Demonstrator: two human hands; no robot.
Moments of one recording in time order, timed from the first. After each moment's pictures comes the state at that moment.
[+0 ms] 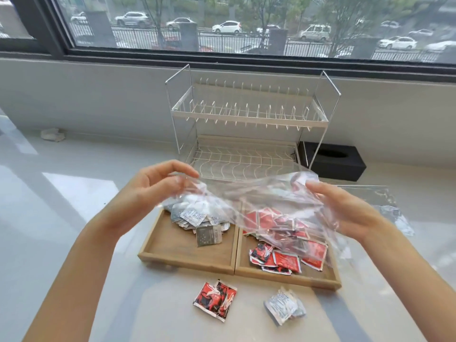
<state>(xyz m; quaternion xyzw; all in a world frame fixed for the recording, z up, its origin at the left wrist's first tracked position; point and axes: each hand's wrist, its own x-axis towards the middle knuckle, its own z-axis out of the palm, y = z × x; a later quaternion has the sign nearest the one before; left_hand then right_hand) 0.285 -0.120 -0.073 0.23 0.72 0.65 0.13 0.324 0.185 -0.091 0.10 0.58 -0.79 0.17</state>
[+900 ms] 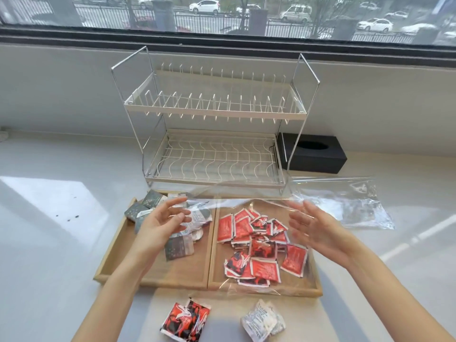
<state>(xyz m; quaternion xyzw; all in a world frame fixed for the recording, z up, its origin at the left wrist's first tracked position) 0.236 -0.053 -0.199 0.03 0.73 0.67 0.11 0.301 0.252 -0.192 0.18 0.56 -0.80 0.14</state>
